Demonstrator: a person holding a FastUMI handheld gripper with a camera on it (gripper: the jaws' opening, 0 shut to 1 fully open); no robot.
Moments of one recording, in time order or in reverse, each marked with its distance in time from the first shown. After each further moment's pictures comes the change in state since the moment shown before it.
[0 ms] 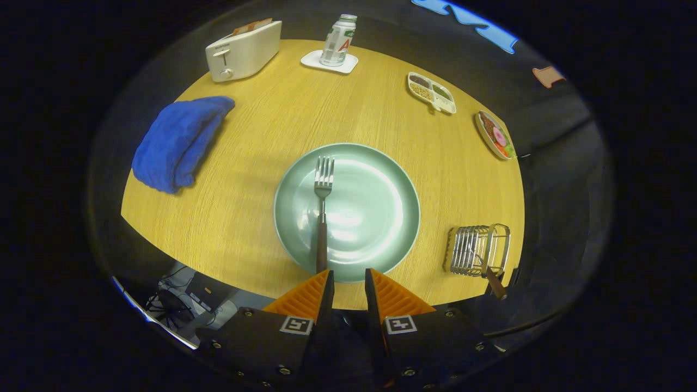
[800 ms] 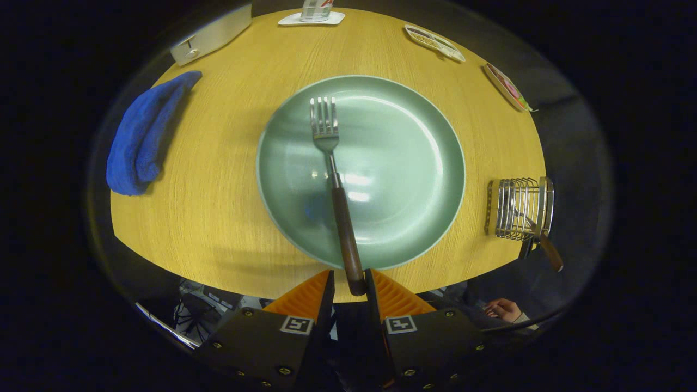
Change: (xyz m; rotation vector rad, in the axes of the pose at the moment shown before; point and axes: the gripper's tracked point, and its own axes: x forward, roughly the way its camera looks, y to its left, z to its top) arm 0.045 0.020 -0.025 0.154 0.221 0.010
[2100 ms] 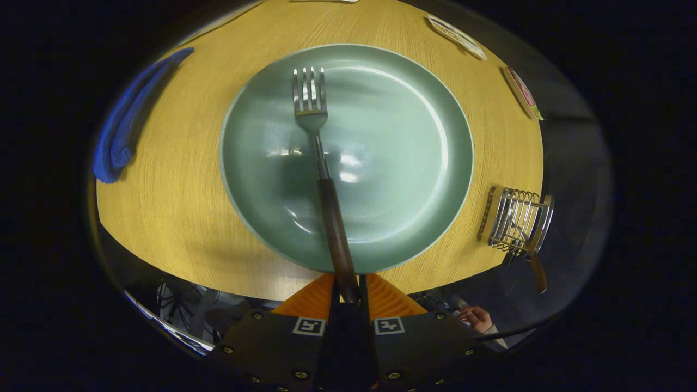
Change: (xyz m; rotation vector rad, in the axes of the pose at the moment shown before) arm 0.016 -0.008 -0.001 -0.109 0.109 -0.072
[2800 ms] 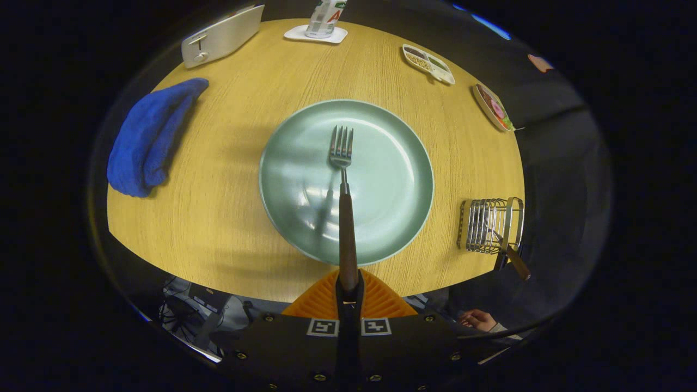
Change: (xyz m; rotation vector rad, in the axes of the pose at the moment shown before) arm -0.057 -0.006 0.015 0.068 -0.244 -0.006
